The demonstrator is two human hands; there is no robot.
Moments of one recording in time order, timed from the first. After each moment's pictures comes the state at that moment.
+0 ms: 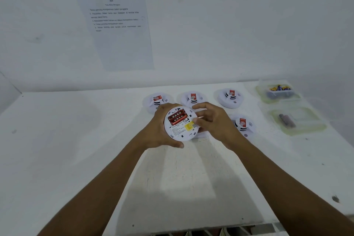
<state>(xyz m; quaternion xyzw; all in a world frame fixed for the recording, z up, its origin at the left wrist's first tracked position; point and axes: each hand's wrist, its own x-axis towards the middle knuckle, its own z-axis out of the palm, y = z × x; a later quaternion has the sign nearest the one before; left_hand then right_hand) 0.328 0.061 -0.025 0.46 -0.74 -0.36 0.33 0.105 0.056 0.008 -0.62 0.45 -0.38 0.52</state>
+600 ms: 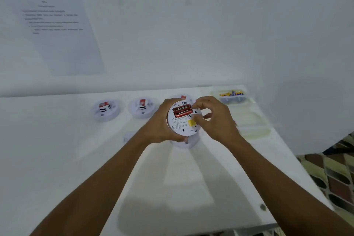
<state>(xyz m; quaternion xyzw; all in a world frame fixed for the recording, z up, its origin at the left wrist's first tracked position) 0.135 0.024 0.004 0.40 -0.77 -0.34 0.37 -0.064 0.035 0.026 -0.73 0.49 -0.42 0.21</state>
